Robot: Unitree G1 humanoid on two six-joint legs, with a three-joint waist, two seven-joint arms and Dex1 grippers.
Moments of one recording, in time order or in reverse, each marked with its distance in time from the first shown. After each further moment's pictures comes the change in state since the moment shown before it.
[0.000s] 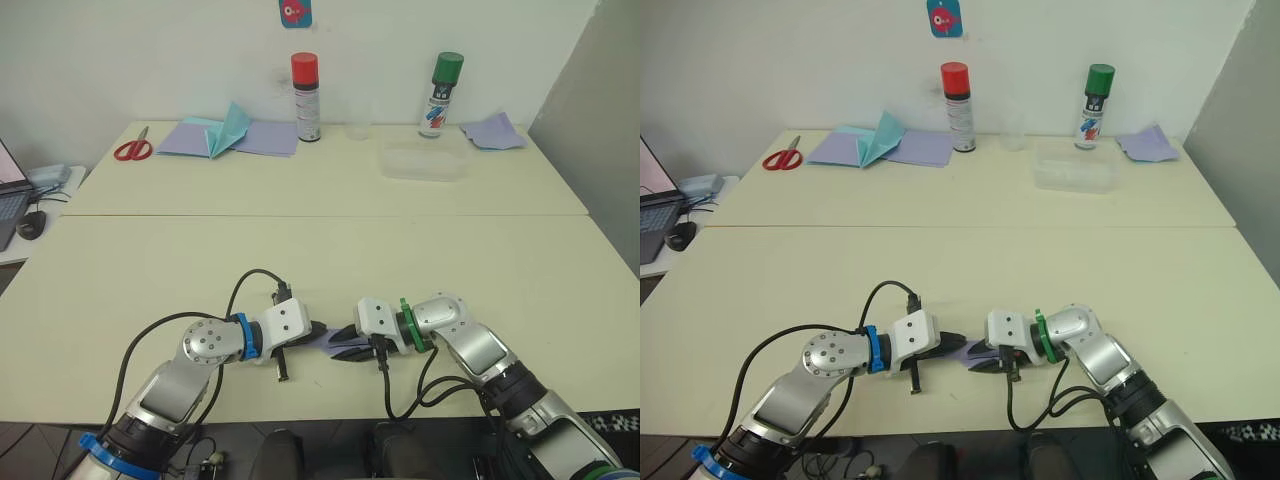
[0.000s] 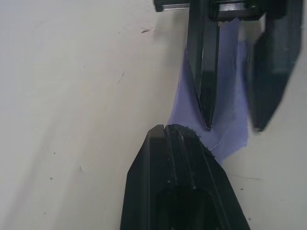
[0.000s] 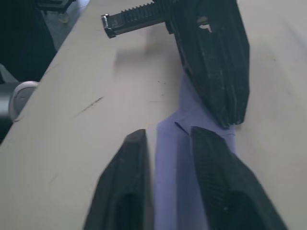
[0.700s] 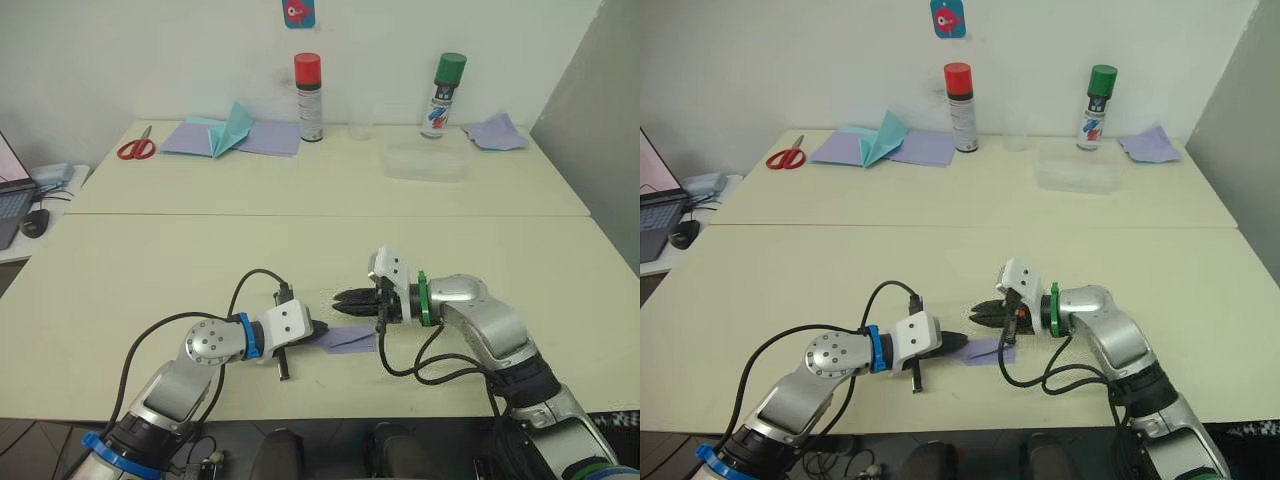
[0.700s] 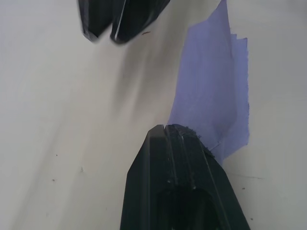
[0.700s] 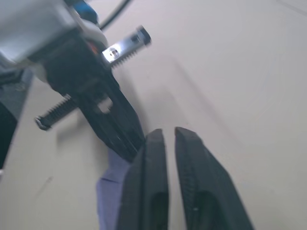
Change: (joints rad) left arm -0.011 -0.005 -0.008 0.030 0.008 -0.048 -0.001; right arm -0.031 0.046 -0.147 -0.131 0.147 0.405 -0.237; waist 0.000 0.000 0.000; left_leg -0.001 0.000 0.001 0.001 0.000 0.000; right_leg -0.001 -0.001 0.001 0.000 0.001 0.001
